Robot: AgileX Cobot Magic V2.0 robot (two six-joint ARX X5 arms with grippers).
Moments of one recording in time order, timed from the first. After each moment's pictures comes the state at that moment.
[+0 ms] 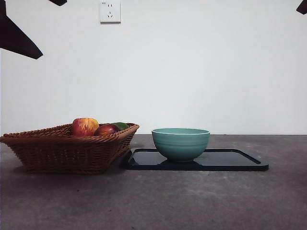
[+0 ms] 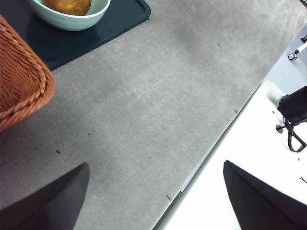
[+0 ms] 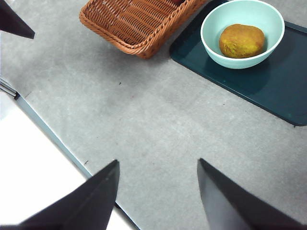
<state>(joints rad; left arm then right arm) -0.56 0.85 0.83 -0.74 0.47 -0.04 0.57 0.72 0.92 -0.92 -0.29 0.12</state>
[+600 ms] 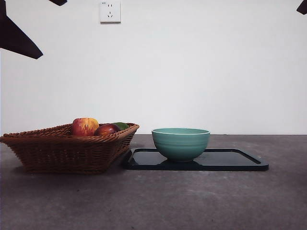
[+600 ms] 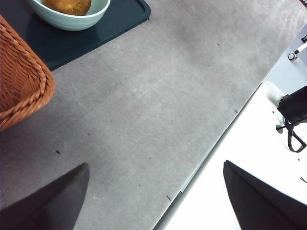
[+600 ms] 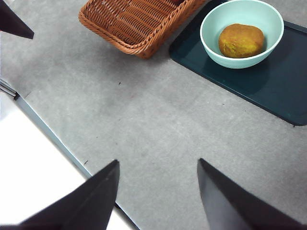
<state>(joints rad) -0.56 0.85 0.83 -0.74 0.47 -0.04 0.57 0.72 0.92 -0.92 -0.29 0.12</state>
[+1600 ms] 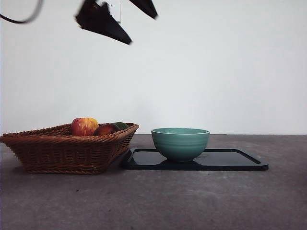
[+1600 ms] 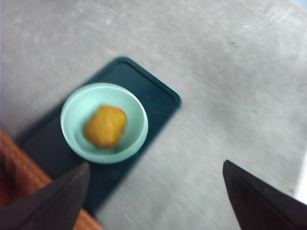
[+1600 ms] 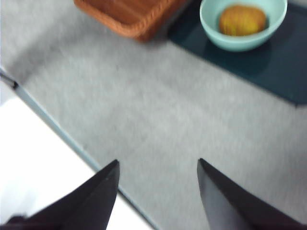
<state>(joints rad) -0.56 1.51 1.44 -0.65 0.41 0.15 0.57 0.72 0.92 -1.00 -0.29 0.12</state>
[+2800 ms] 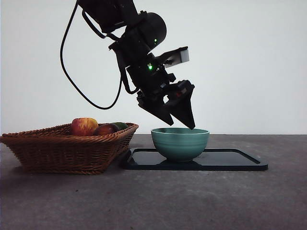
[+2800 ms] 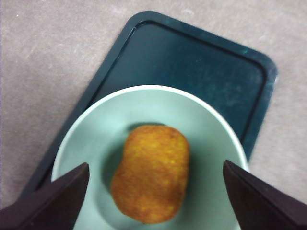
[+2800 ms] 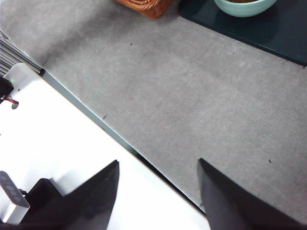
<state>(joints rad) -0.64 2.07 1.66 -0.47 0.24 0.43 0.57 0.52 0.92 -1.19 -0.32 0.16</state>
